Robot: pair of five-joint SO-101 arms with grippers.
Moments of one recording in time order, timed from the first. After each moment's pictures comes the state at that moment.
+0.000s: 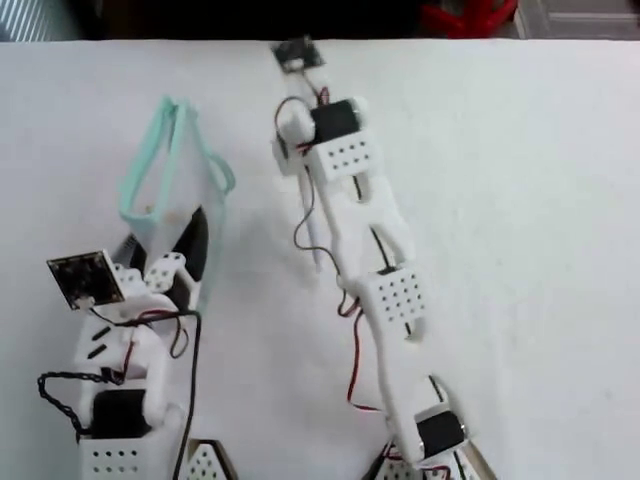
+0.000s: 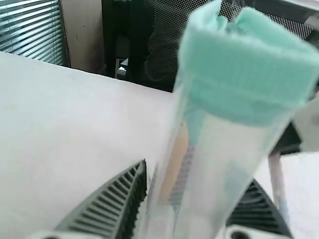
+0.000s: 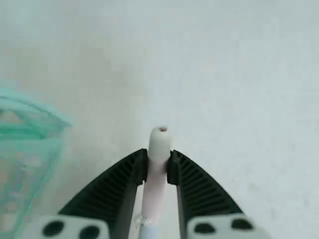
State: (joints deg) left arm -6.9 -104.0 91.3 37.0 13.0; right arm -25.4 57.3 -89.1 98.5 2.2
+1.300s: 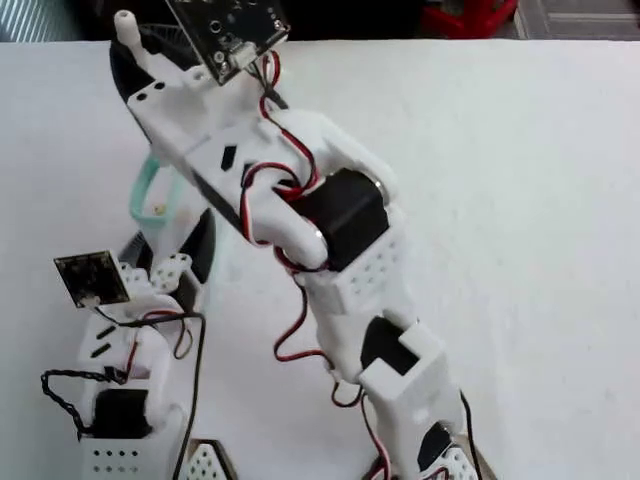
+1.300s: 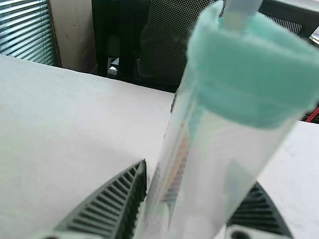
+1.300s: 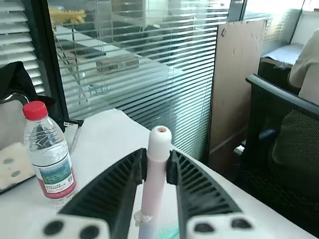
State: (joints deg) left arm -4.9 -104.0 91.3 37.0 13.0; right arm -47.1 24.0 -88.4 79.9 3.7
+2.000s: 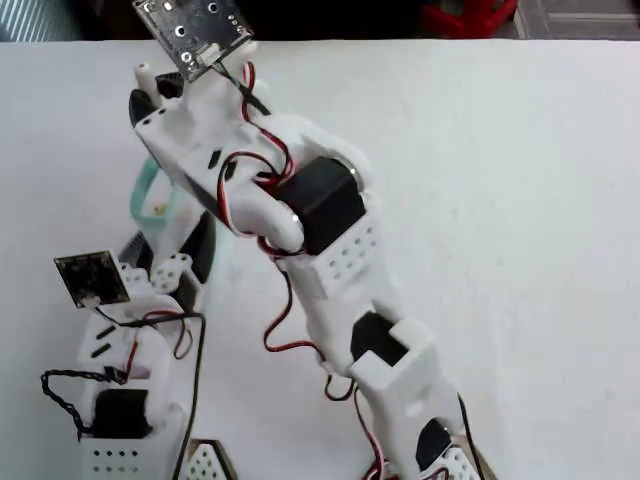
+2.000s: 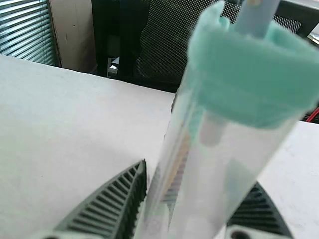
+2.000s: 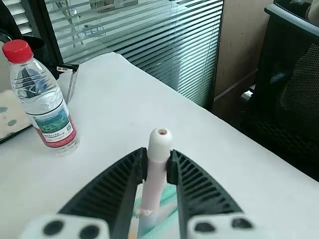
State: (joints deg) left arm -4.9 -104.0 91.3 37.0 13.0; right arm -47.2 27.6 -88.0 89.2 3.8
